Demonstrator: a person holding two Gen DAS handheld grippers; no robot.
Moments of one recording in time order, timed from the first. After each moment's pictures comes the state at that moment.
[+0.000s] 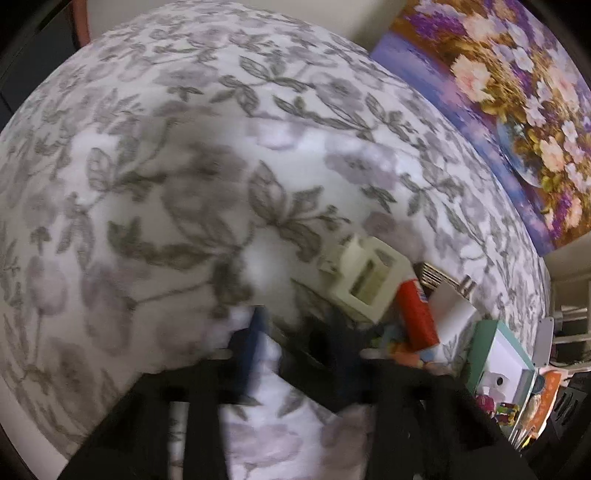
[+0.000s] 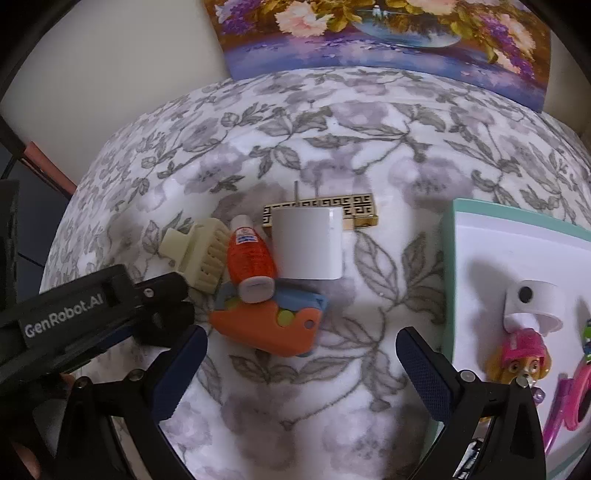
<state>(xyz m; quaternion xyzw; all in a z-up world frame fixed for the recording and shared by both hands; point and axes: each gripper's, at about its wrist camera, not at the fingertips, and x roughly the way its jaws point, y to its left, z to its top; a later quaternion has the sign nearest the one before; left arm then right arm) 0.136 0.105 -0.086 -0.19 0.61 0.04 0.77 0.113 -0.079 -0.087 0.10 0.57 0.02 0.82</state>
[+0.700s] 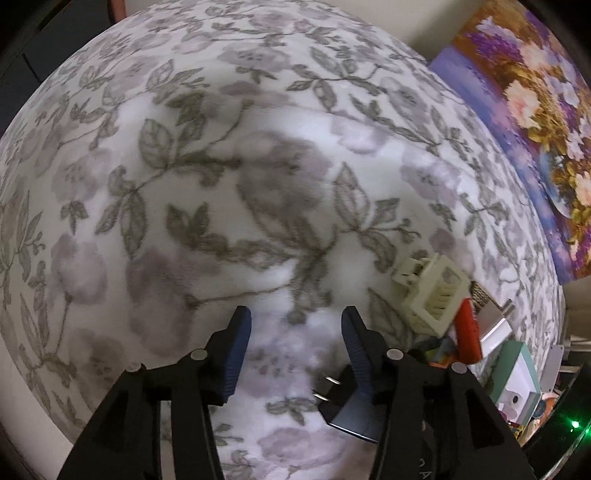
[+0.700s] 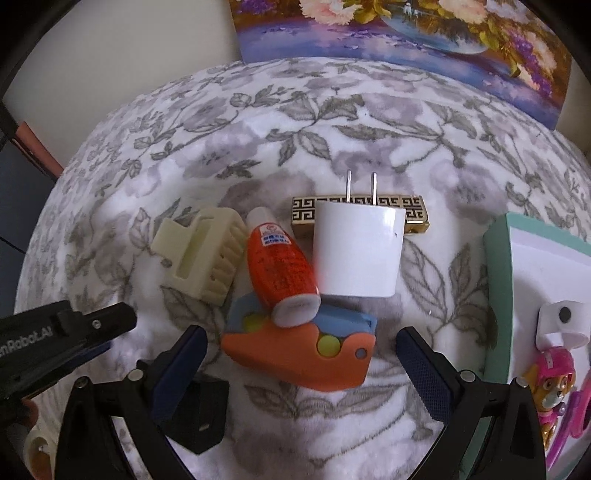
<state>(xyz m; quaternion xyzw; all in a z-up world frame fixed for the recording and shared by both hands) 0.128 0.153 -0.101 -0.21 0.63 0.10 0.74 0.136 -0.041 -0.113 0.05 0.57 0.00 0.82</state>
